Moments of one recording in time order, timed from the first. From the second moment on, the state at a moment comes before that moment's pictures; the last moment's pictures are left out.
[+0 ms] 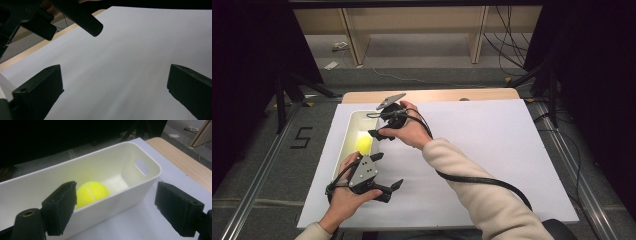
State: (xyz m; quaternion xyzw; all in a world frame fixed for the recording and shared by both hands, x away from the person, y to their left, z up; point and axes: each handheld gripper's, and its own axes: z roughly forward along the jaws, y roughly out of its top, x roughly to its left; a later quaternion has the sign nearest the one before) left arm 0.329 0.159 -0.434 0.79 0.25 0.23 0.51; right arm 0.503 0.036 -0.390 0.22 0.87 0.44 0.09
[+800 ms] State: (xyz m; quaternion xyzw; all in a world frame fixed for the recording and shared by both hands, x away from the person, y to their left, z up) left arm 0.329 0.159 -0.434 0.79 0.25 0.23 0.51; right arm 0.501 -0.001 -0.389 0.24 0.86 0.45 0.09
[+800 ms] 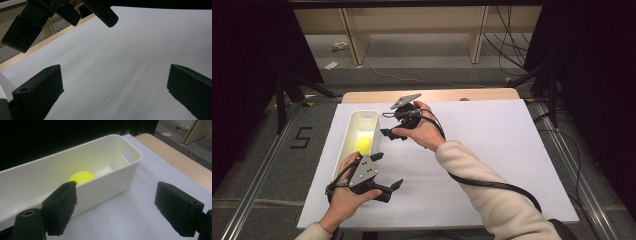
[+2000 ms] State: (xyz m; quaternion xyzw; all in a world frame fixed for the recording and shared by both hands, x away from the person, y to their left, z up) left arm 0.329 0.159 -0.434 0.79 0.25 0.23 0.51; right arm 0.497 -0.045 -0.393 0.26 0.85 0.44 0.10
